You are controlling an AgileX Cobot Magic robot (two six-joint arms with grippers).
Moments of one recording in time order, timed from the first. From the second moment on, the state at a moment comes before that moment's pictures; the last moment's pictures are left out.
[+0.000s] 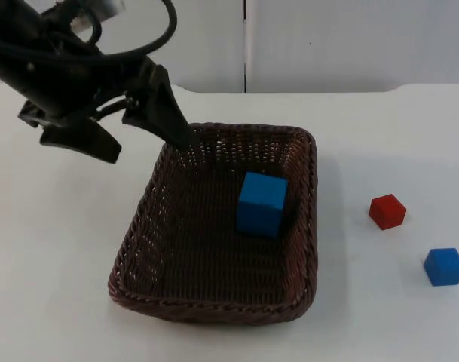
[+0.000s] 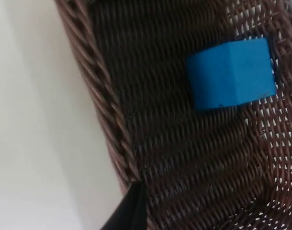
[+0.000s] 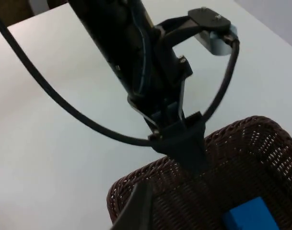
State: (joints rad) right arm 0.86 1.40 -1.32 0.11 0.66 -0.20; left arm -0.19 1.75 -1.10 -0.78 0.80 0.64
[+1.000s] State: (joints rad) right arm 0.86 0.98 -0.88 0.11 0.52 -0.17; left arm -0.19 0.95 -0.78 -0.68 0.72 0.61
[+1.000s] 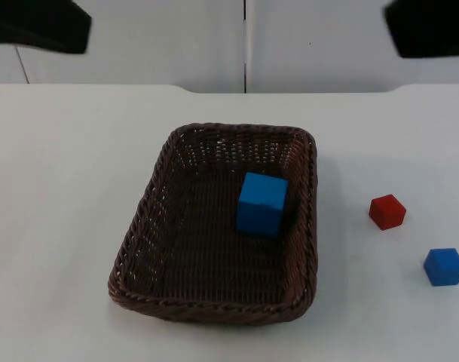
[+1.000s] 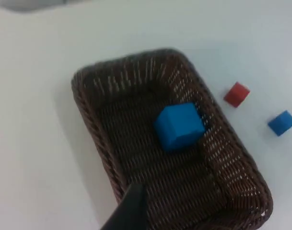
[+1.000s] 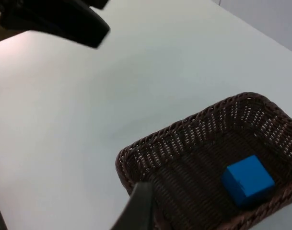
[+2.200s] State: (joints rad) right arm 0.86 0.12 -0.55 0.11 0.88 -0.11; left arm -0.19 0.20 -0.62 -0.30 0.95 0.30
